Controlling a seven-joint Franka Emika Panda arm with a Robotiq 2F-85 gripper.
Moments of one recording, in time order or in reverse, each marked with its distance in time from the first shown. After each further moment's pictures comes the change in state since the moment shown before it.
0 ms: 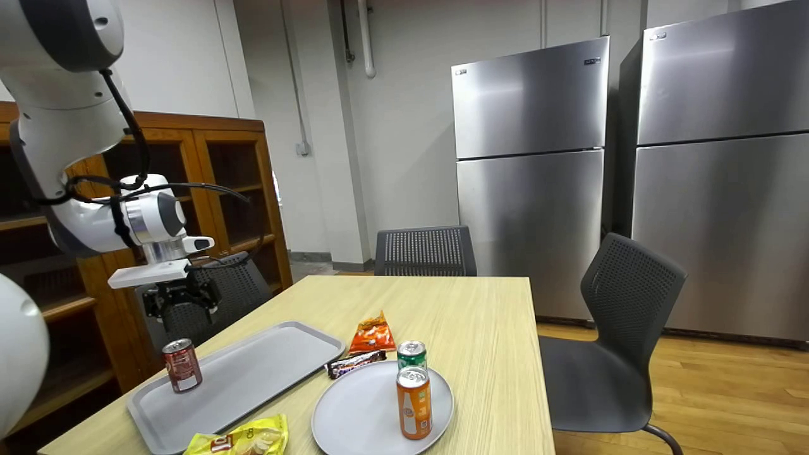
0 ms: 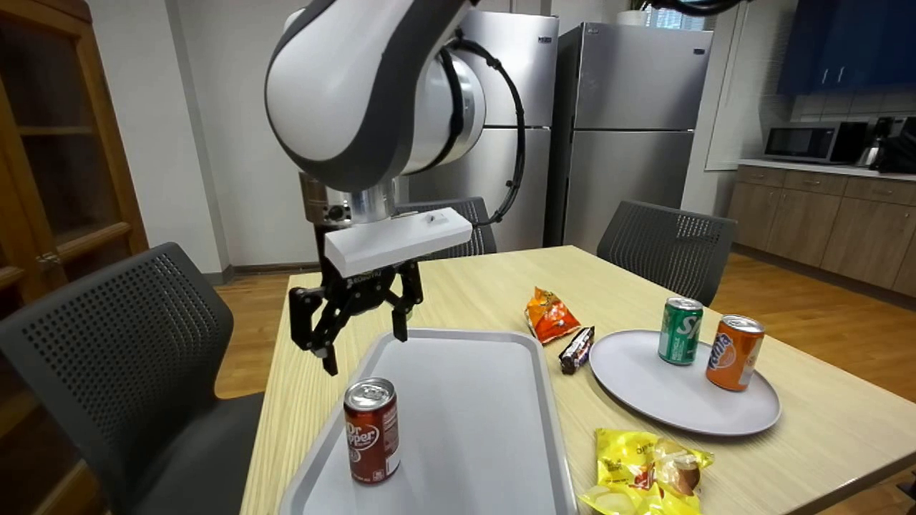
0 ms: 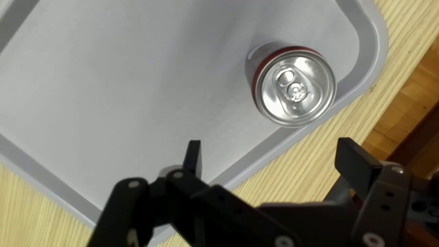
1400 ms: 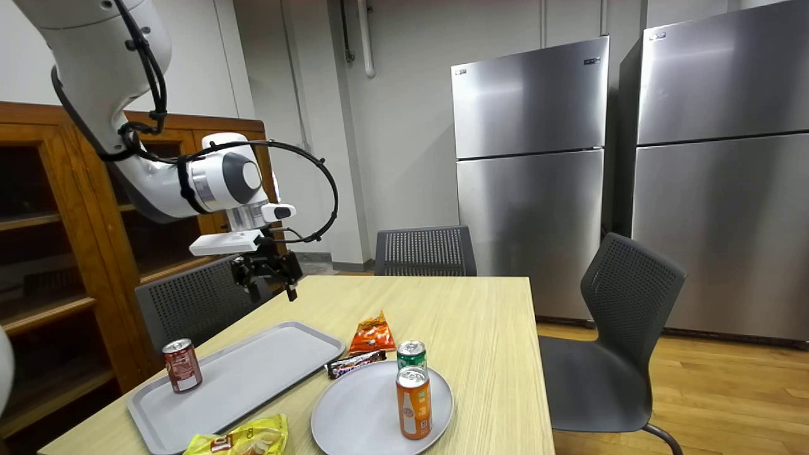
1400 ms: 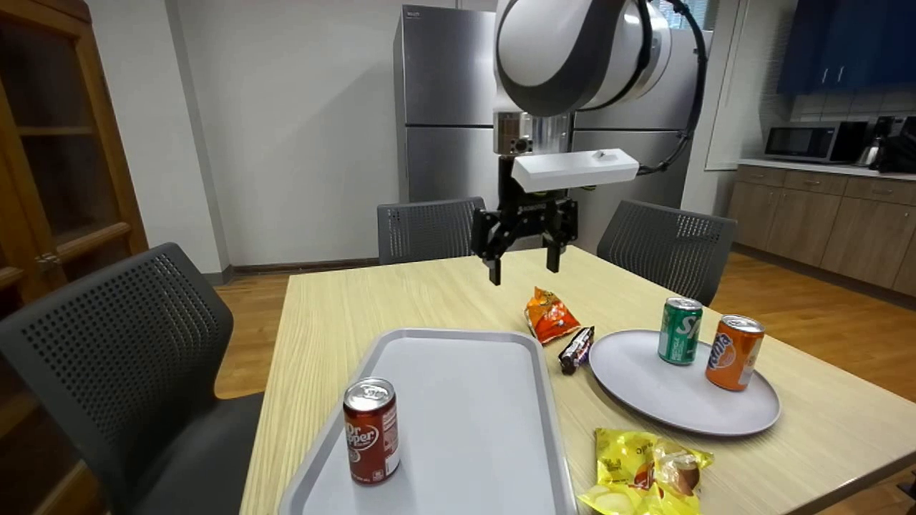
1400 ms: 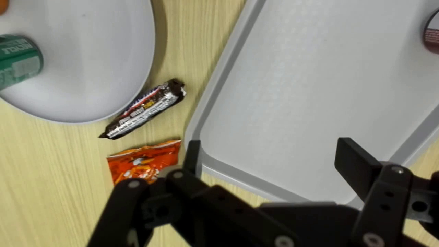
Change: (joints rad) arm -0.256 -0.309 -0.102 -0.306 0.054 0.049 -0.001
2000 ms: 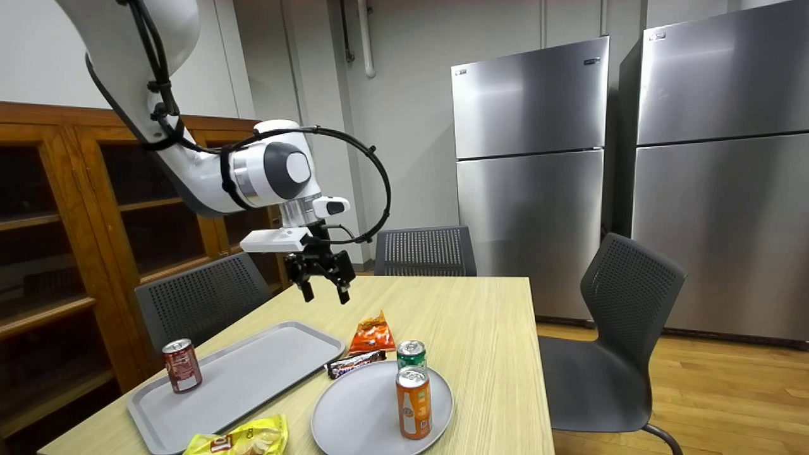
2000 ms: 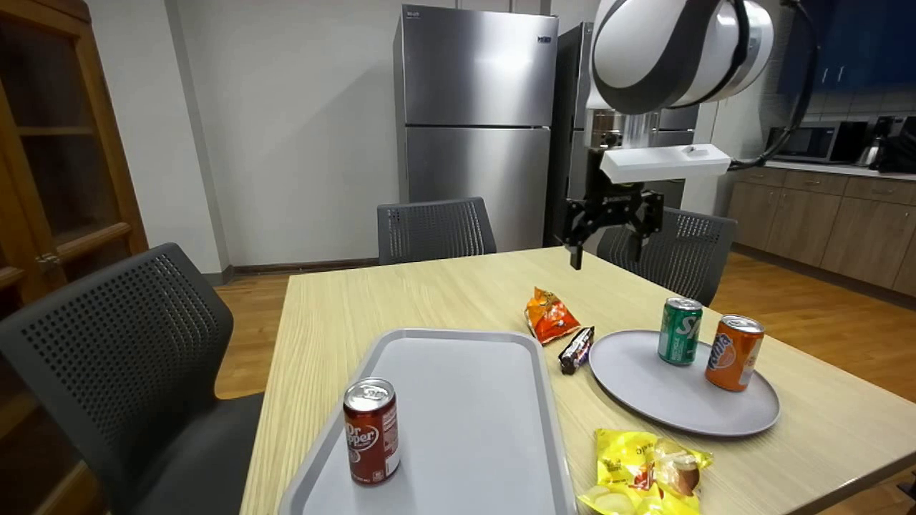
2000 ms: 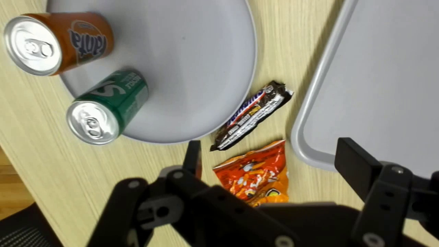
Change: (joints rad) arm -0.140 -0.101 -0.096 -0.124 0.005 0.049 -0.024
